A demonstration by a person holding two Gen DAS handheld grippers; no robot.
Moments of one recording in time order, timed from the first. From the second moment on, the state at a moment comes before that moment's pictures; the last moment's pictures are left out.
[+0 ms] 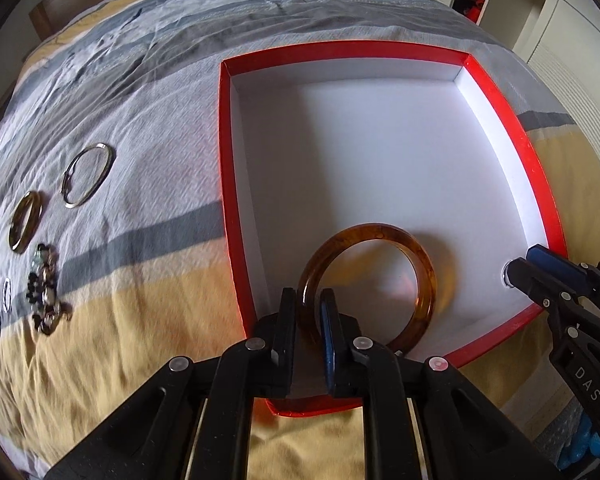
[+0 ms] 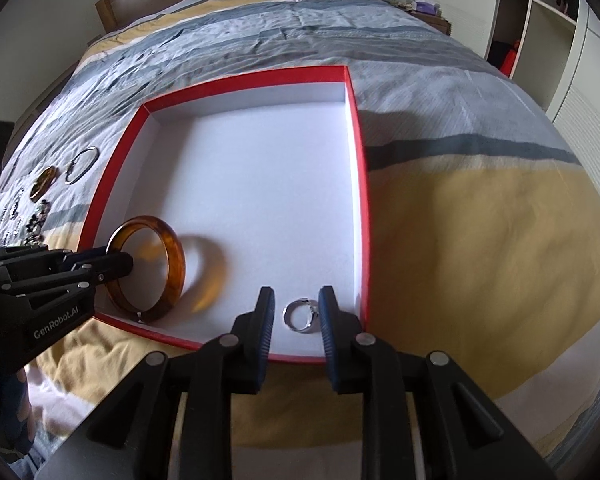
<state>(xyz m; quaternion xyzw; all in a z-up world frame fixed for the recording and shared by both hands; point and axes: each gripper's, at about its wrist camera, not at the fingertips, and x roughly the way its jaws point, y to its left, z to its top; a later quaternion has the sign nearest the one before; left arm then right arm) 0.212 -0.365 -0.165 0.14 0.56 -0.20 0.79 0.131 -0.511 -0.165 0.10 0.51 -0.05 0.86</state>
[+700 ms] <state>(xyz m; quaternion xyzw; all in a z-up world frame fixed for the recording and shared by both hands) 0.135 -0.326 -0.122 0.11 0.53 -0.21 0.82 0.067 -0.487 -0.131 0.11 0.49 -0.05 0.87</state>
